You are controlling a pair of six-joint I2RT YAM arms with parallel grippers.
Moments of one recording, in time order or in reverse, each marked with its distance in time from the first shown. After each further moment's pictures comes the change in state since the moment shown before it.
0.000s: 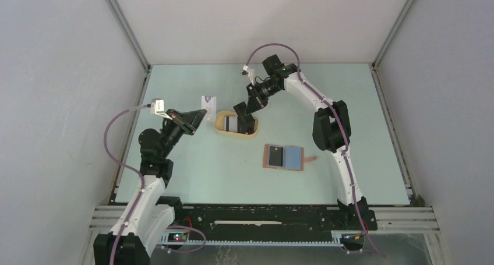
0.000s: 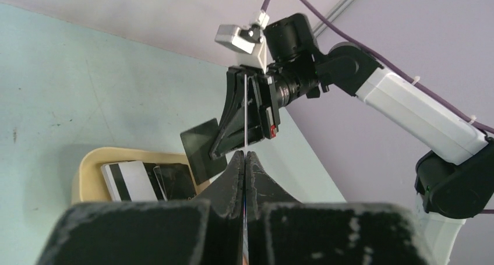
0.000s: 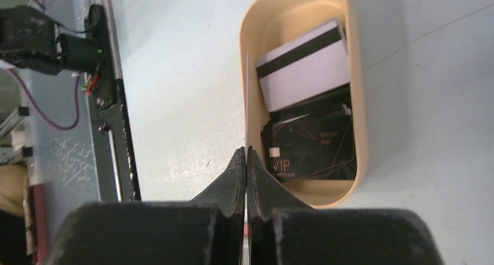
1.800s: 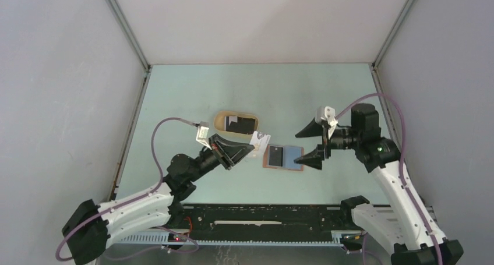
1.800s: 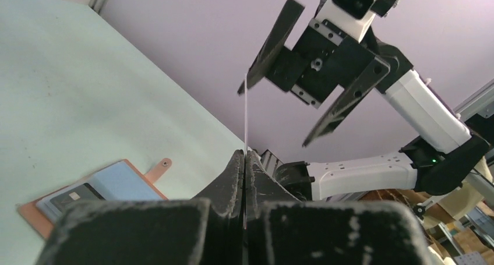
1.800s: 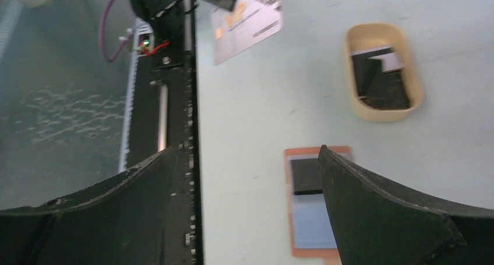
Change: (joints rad) left arm -0.795 -0.037 -0.144 0.262 -0.298 0.000; right arm -0.218 -1.459 -1.209 0.330 -0.148 -0.109
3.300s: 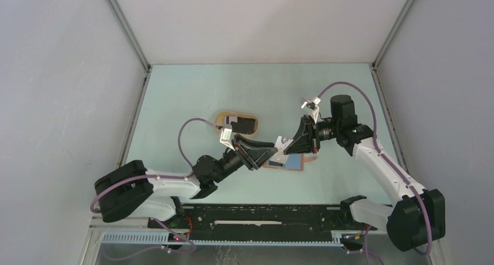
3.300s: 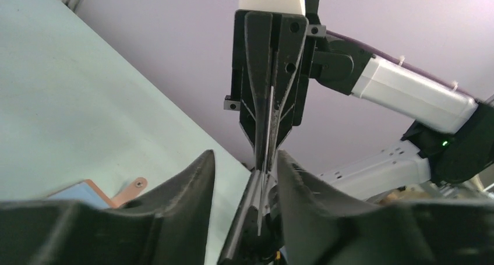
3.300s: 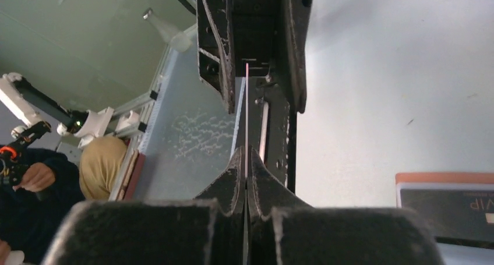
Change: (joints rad) left arm -0.226 0.561 0.080 0.520 -0.211 0.003; right arm 0.032 0.233 -0.155 0.427 -0.327 0.534
